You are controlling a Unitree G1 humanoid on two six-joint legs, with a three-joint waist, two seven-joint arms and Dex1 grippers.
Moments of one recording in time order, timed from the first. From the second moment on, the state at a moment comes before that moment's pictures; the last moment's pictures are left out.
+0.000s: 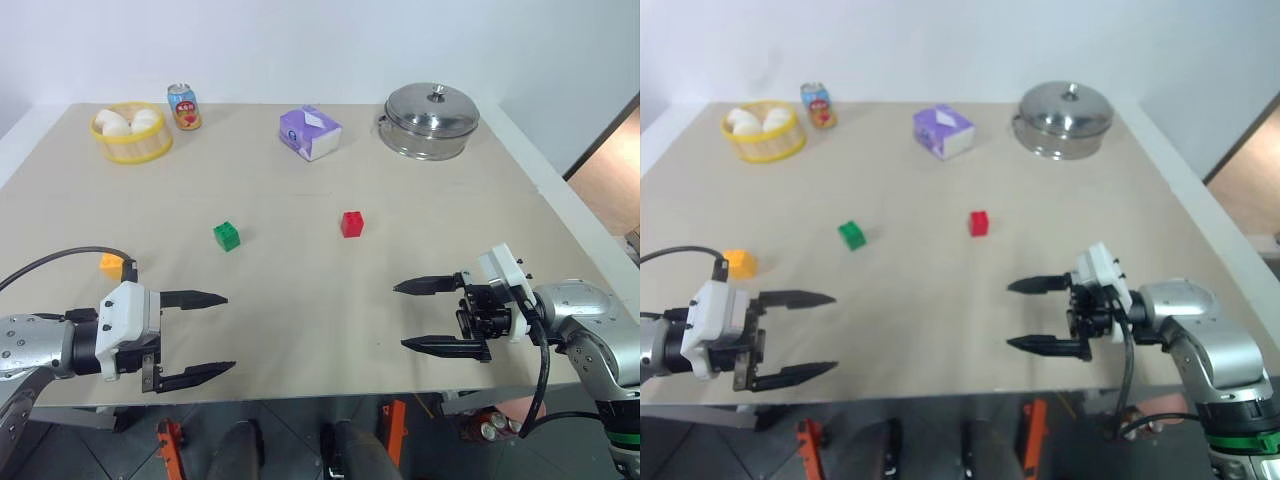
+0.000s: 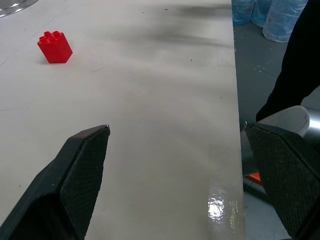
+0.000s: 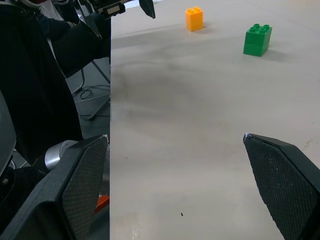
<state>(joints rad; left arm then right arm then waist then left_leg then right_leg) 0.15 0.92 0.31 -0.56 -0.65 0.28 -1.15 -0.23 -0.85 -0.09 -0.21 0.66 0.41 1.37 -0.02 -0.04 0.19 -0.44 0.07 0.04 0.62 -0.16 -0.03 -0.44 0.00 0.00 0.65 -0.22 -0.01</state>
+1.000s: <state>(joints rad) 0.06 0.73 0.24 -0.52 -0.60 0.32 -0.93 -0.30 -0.69 -0.08 -0.11 0.55 0.37 1.15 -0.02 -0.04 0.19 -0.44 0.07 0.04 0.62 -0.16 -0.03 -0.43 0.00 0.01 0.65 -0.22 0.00</state>
